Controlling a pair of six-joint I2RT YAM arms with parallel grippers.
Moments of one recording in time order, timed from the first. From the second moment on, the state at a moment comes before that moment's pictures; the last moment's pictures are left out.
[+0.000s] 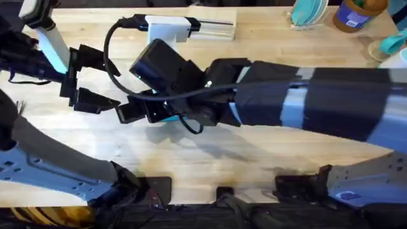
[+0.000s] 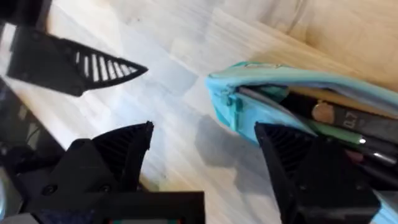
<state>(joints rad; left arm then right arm) 0.63 1.85 1.40 -1.56 0.69 2.06 1.09 1.75 1.26 -0.33 -0.02 0.70</state>
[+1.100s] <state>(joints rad) 0.63 1.85 1.40 -1.55 0.69 2.06 1.19 1.85 1.26 -0.18 0.32 0.73</state>
